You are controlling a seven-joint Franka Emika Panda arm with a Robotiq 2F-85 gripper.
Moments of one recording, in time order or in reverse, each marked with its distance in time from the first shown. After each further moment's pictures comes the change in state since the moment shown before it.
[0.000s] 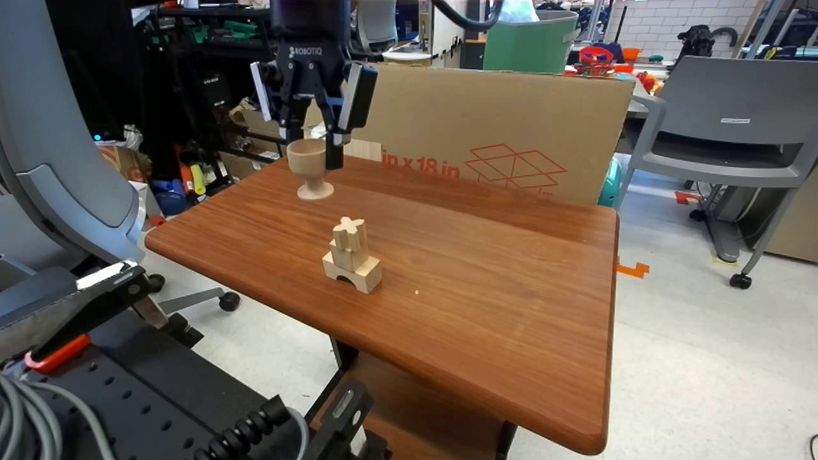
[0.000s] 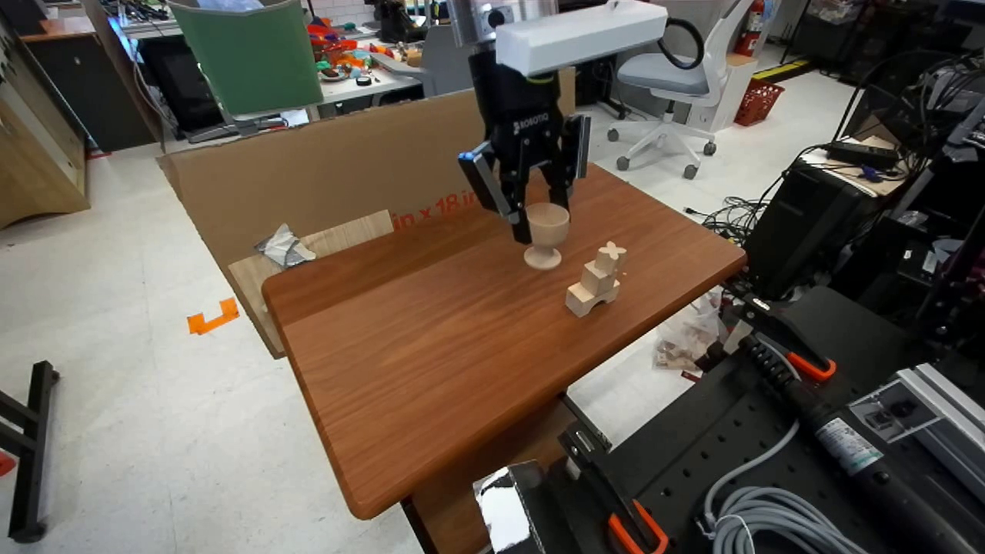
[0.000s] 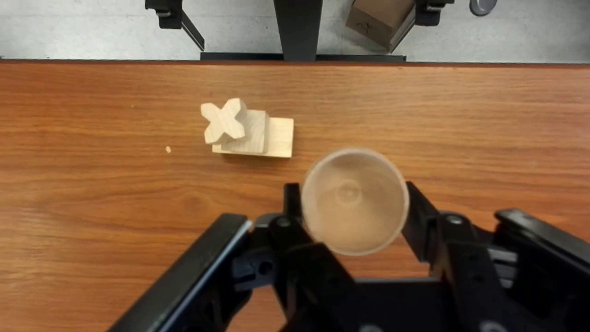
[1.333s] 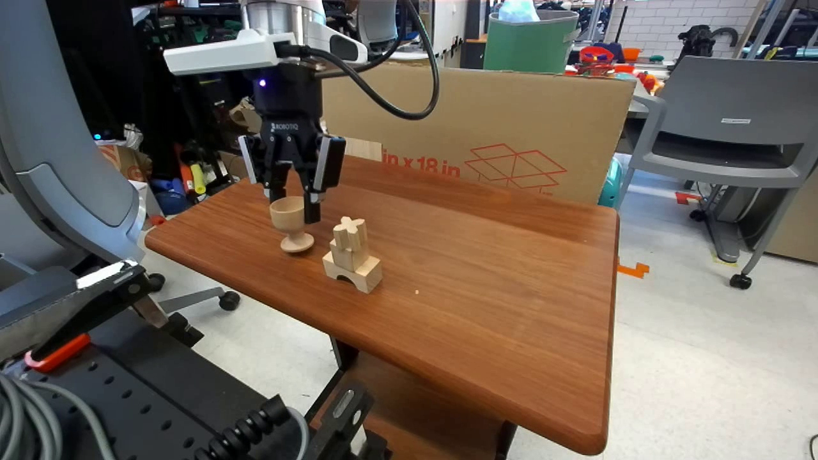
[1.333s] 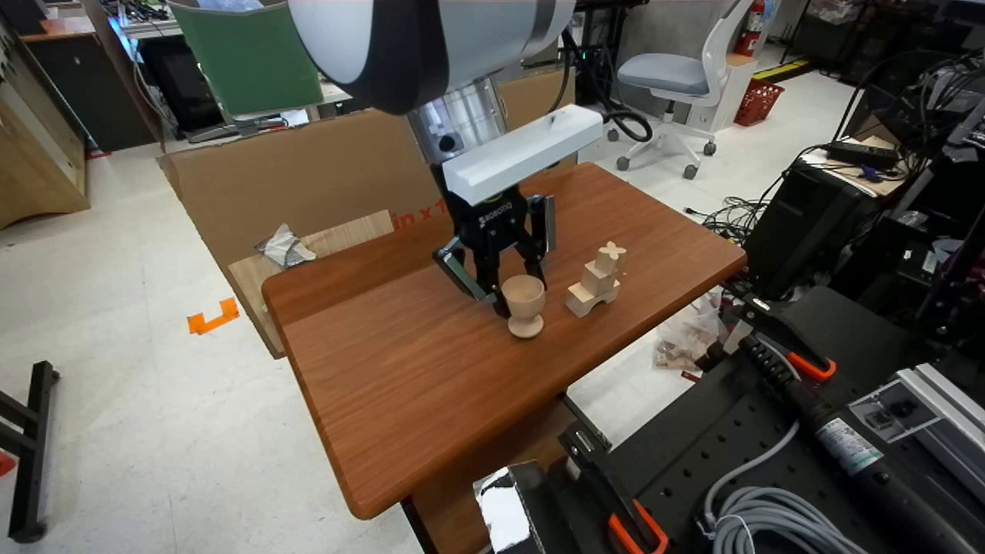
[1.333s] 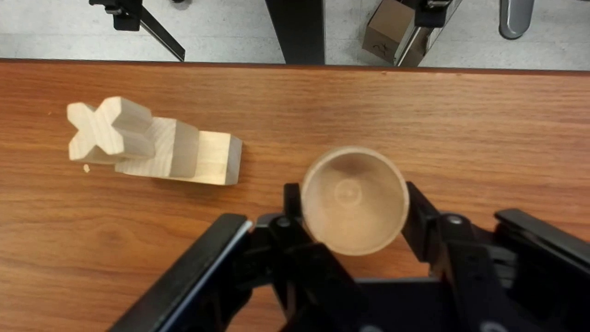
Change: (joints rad) arm 0.089 0.180 0.001 0.072 -0.054 0.020 0.105
